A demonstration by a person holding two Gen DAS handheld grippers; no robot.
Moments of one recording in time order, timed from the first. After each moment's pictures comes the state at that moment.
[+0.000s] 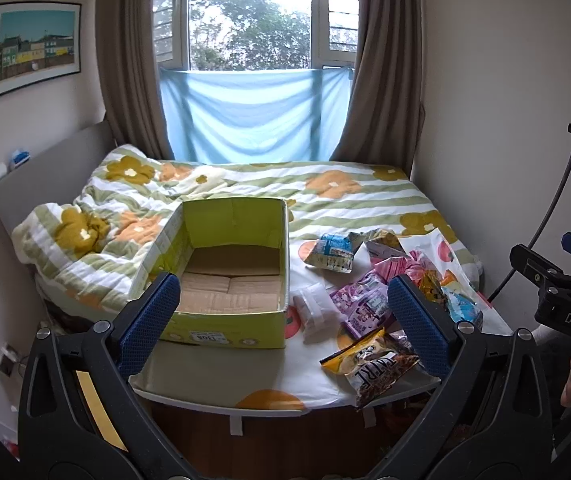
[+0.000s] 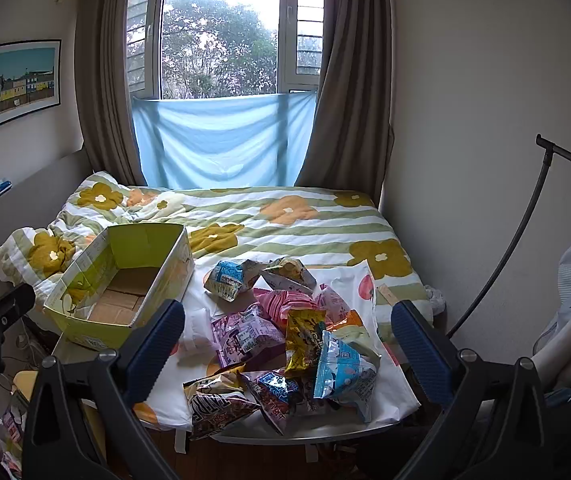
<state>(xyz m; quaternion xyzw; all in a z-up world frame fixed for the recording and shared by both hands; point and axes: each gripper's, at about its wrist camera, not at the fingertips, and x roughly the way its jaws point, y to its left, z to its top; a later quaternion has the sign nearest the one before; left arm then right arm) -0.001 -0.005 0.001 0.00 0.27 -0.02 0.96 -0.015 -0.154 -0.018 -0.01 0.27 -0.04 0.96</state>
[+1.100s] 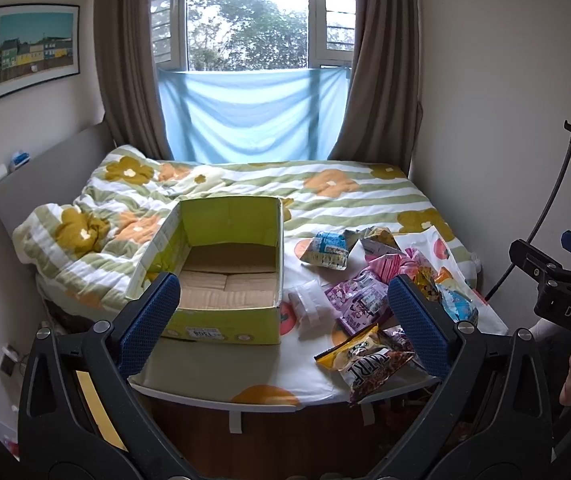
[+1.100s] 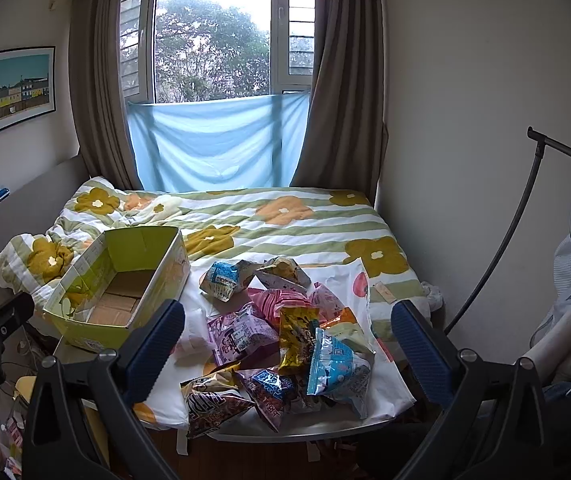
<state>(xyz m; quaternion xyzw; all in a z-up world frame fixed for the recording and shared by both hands) -0.009 -0.015 0.004 0.01 0.27 -0.02 0.96 -0.023 -0.161 -0.010 0.01 0.27 -0.05 0.96</state>
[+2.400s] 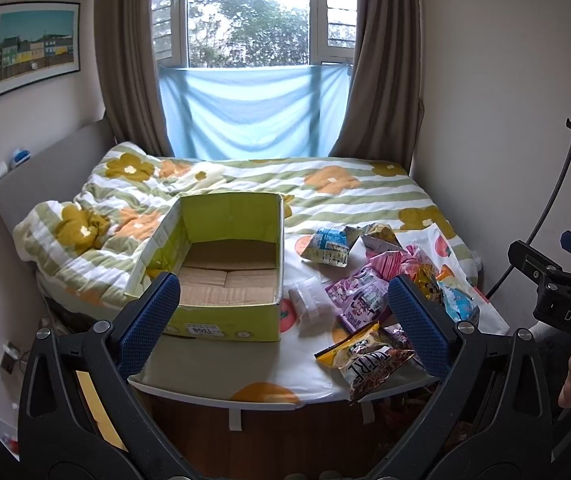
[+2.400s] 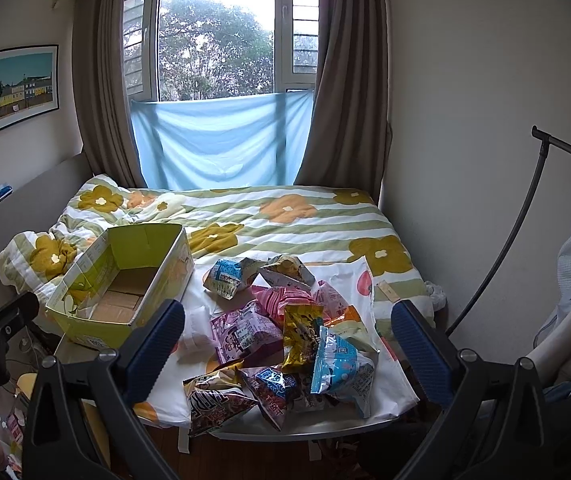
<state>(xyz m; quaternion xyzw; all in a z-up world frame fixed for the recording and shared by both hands) -0.011 -0.019 0.001 0.01 0.27 -0.01 0.96 -0.022 -0.162 -0.011 0.01 0.27 -0.04 0.96</state>
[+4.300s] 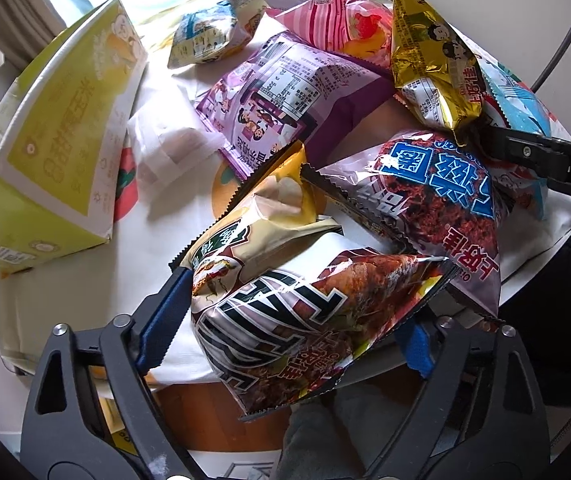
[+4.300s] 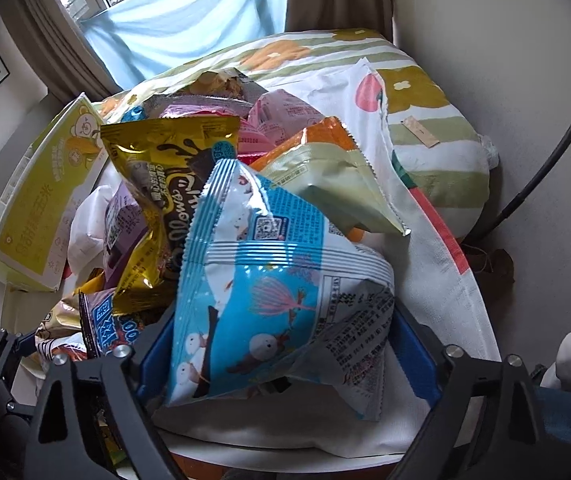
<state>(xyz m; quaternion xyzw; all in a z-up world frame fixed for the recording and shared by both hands) 0.113 -0.160 -0.249 0.11 0.54 -0.08 0.83 0.108 -0.281 -0.240 0.10 0.50 0.01 0.86</state>
